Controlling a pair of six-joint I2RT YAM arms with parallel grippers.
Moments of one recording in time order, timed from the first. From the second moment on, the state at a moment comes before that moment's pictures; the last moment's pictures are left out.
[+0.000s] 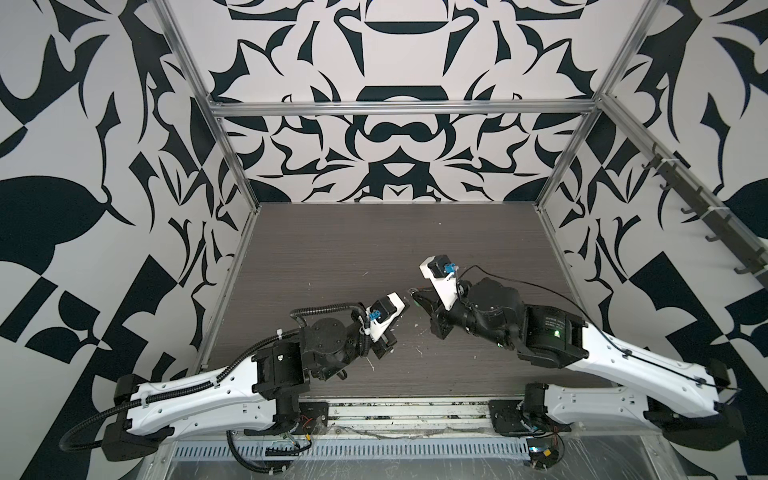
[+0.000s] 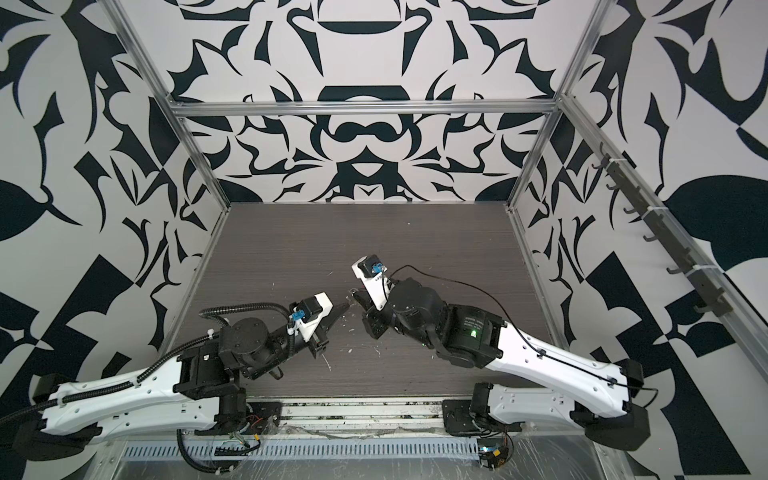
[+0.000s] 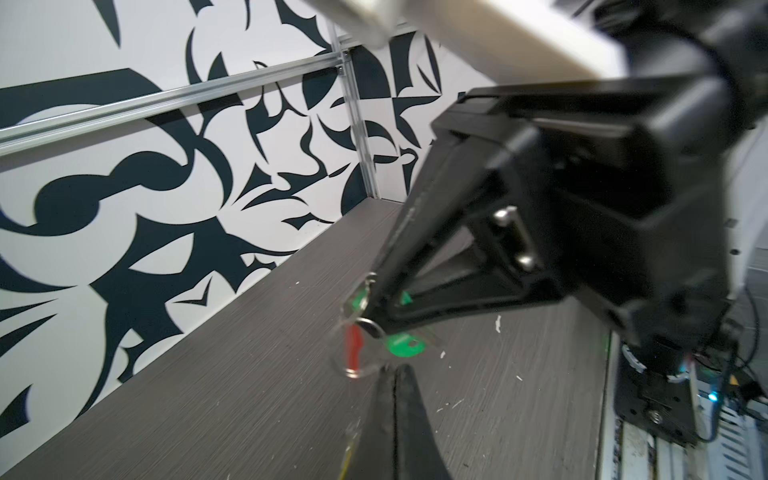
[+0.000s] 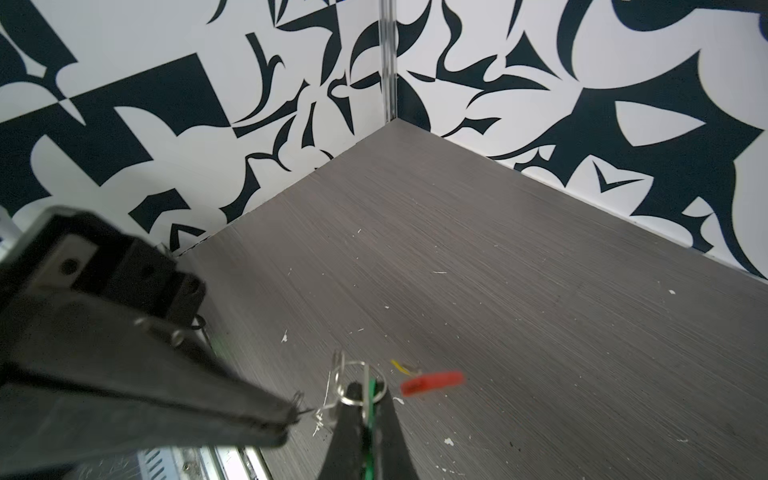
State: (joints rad) left arm -1.35 0.77 0.75 -0.07 -0.36 0.13; right arm 1.15 1.03 1.16 -0.54 0.23 0.26
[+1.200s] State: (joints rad) left arm -1.36 0.82 0.77 -0.12 -0.46 0.07; right arm 1.11 1.02 1.21 -0.62 0.10 0.26
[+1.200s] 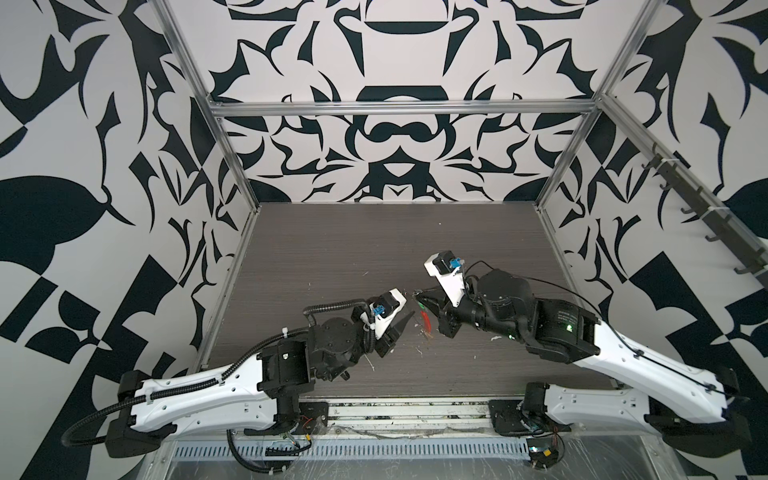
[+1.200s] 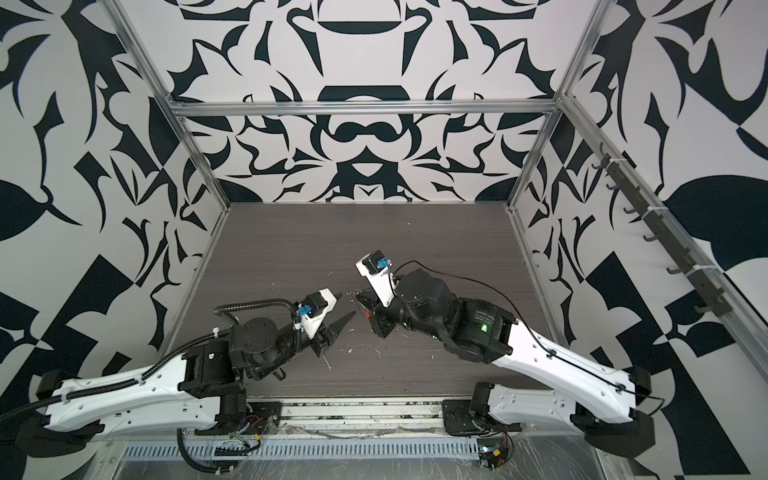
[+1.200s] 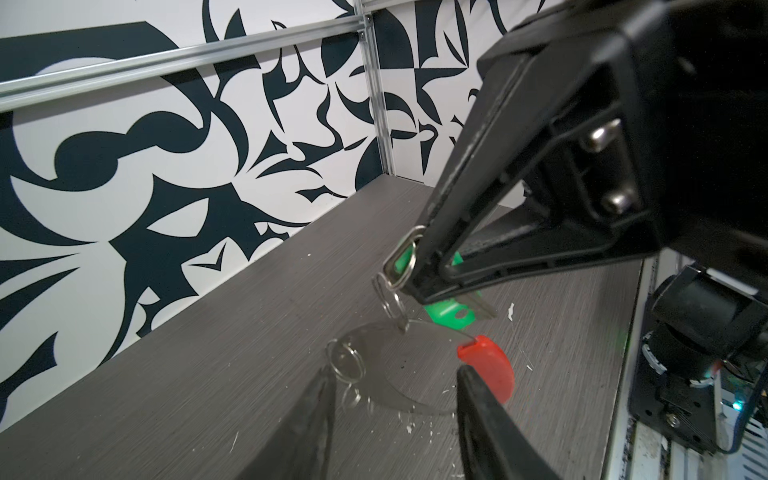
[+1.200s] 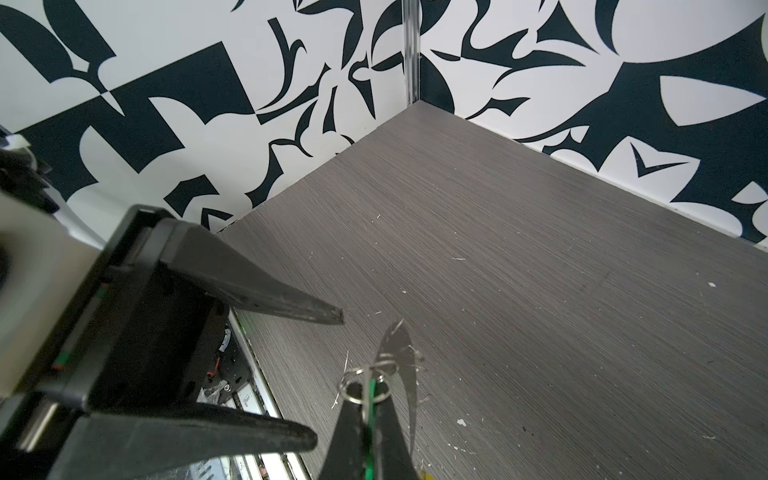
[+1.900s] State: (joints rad) left arm -1.36 0.78 0.79 -0.09 -0.56 0.00; right arm 1.11 1.01 1.20 -0.58 0.10 0.29
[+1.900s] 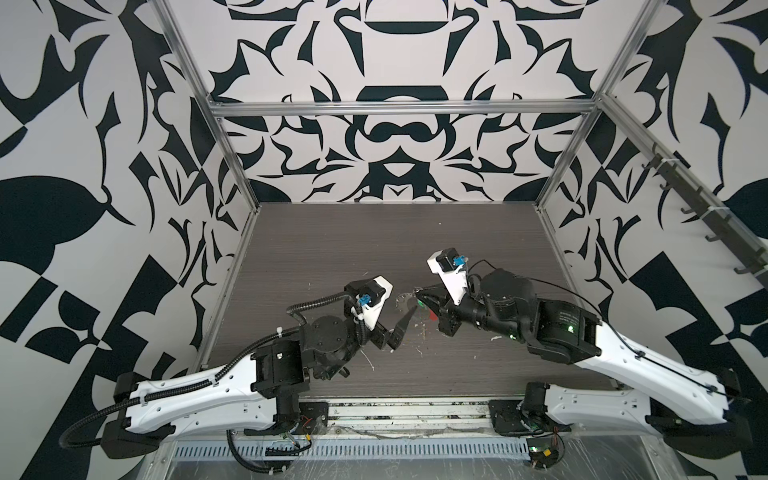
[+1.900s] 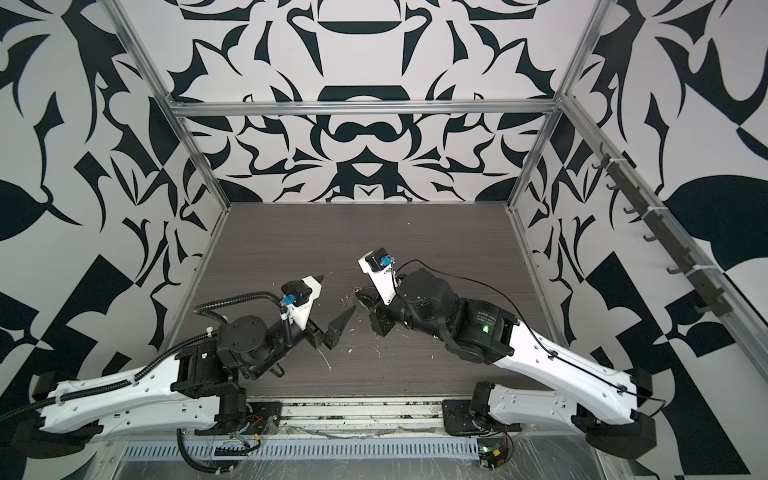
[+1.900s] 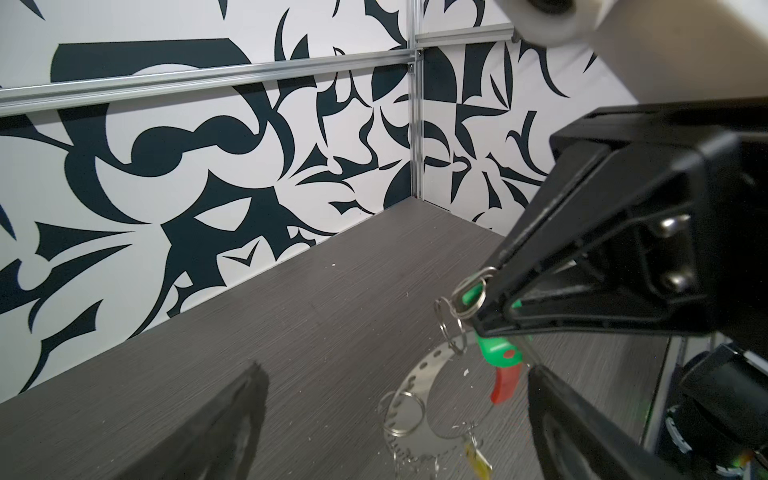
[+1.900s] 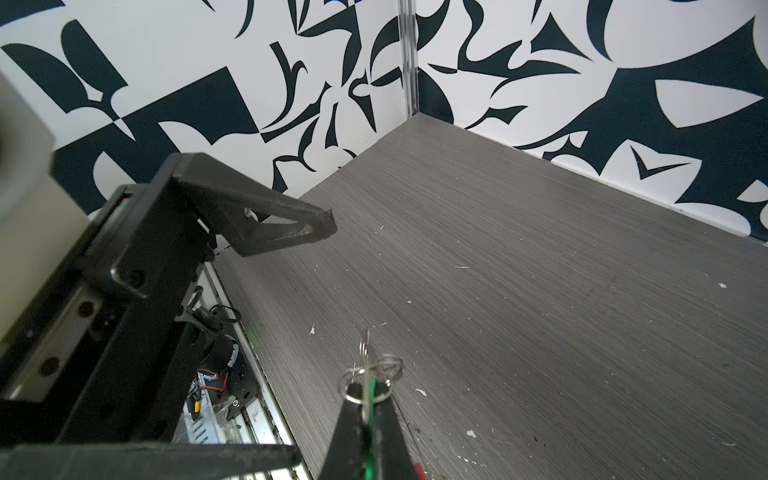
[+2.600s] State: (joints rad) left arm -1.36 0.79 0.75 0.01 -0.46 0.16; right arm 1.11 1.02 1.18 -0.54 0.10 0.32
